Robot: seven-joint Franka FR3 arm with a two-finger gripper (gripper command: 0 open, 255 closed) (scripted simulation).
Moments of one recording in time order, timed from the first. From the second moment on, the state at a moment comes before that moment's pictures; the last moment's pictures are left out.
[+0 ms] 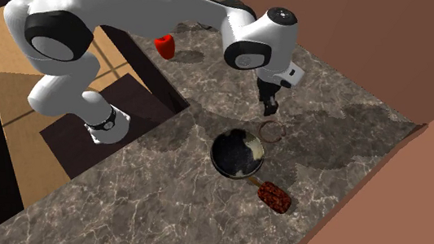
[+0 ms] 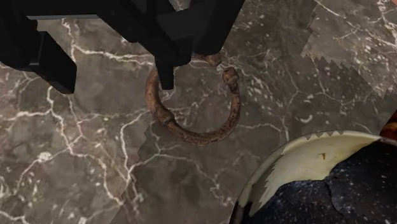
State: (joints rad) arm 0.41 0.39 0.36 -1.71 -0.19 2.09 -0.09
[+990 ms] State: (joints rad) arm 0.40 0.42 0.31 -1.74 -0.24 2.19 -0.03
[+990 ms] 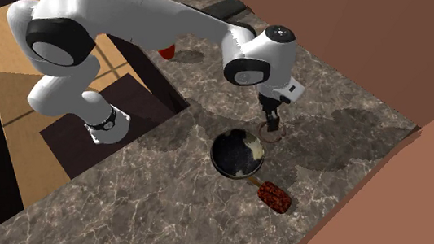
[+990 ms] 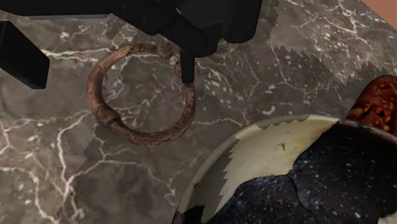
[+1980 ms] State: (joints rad) arm 0.39 0.53 0.24 -1.74 -0.32 2.35 0.04
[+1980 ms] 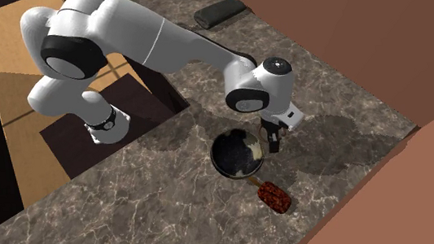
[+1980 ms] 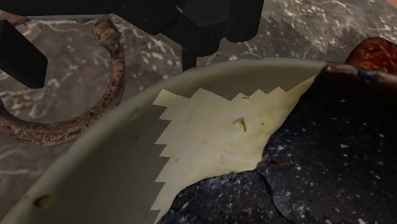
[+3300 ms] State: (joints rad) arm 0.38 0.48 0.25 -1.72 -0.30 2.29 0.03
